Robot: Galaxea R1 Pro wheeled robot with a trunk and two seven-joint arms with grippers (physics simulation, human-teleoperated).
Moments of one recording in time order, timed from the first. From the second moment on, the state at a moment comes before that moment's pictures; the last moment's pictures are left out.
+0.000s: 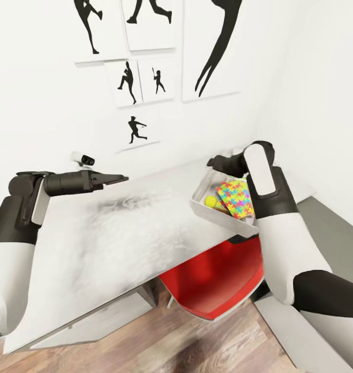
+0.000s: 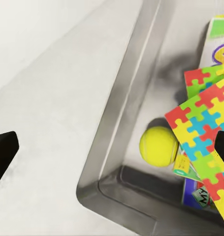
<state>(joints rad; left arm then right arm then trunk) -1.08 0.28 0.04 -1.19 0.23 1.04 -1.49 -1.27 0.09 0.07 -1.14 -0.85 1.05 -0.73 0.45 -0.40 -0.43</state>
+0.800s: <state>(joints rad) -0.63 0.59 0.30 -1.02 0.27 1.04 -1.57 -0.57 -0.14 0.03 -1.59 -1.56 1.05 -0.14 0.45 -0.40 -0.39</state>
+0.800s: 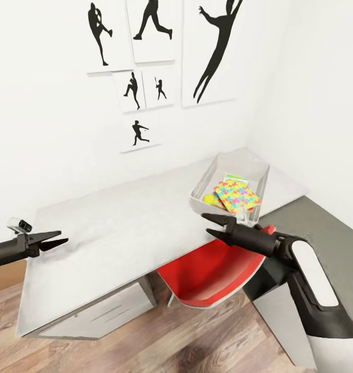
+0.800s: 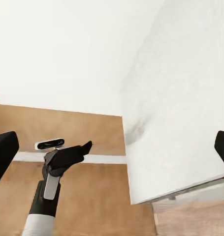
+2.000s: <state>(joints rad) -0.53 0.59 0.31 -1.09 0.35 1.04 -1.57 -0.33 -0.12 0.12 -1.58 -1.29 0.89 0.01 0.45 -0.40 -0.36</state>
